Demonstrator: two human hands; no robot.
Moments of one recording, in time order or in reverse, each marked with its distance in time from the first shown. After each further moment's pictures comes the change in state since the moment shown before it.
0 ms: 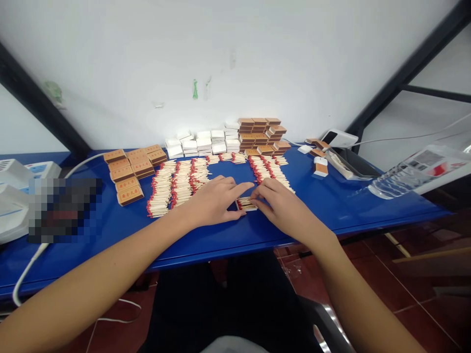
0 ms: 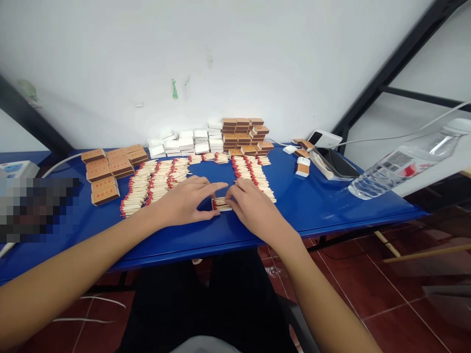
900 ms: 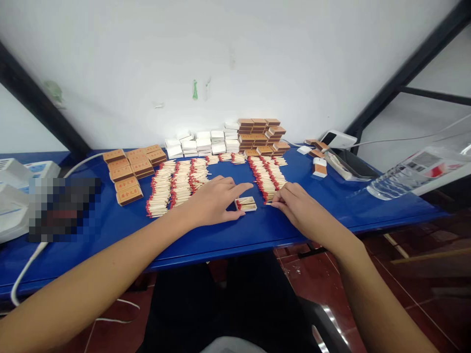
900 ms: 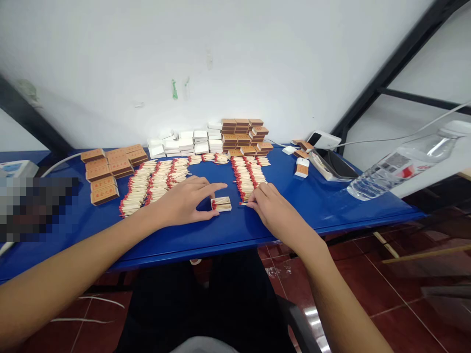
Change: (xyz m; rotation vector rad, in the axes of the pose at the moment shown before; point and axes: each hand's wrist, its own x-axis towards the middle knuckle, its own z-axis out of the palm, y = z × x) left_hand 0.000 -0.001 0.001 -0.035 -0.018 -0.025; right_hand -0.035 0.036 -0.009 -0.015 -0.022 0.095
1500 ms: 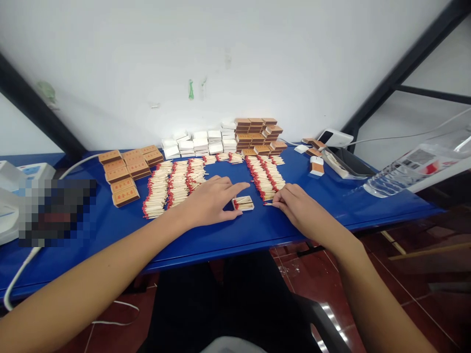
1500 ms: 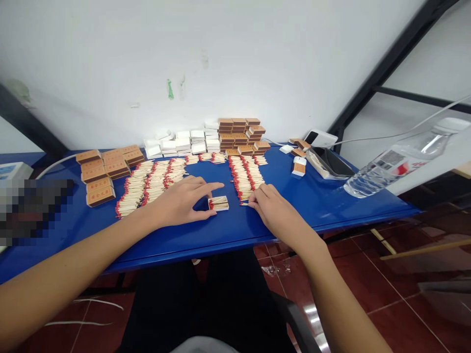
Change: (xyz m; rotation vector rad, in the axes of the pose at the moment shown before) left_hand -0.001 0.000 -0.001 -0.002 -0.007 -0.020; right_hand -0.008 0.008 0.002 -0.007 0.014 0.015
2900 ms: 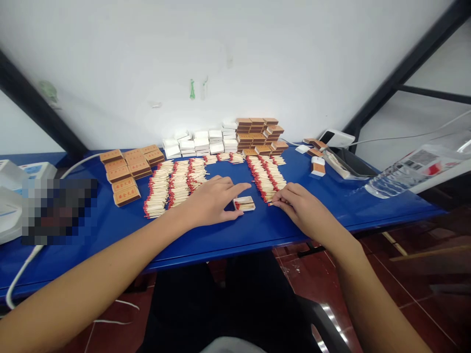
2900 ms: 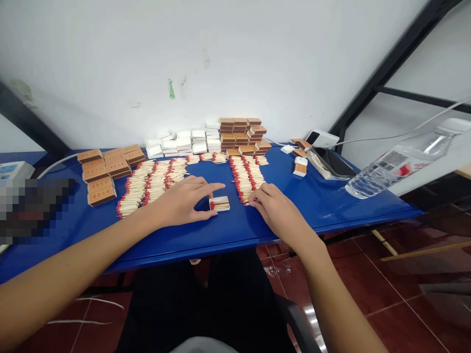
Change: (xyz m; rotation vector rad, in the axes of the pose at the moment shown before) left_hand 0.000 0.001 -0.001 -0.010 0.004 0.008; right_hand 0.002 0.006 0.002 0.029 0.027 0.008
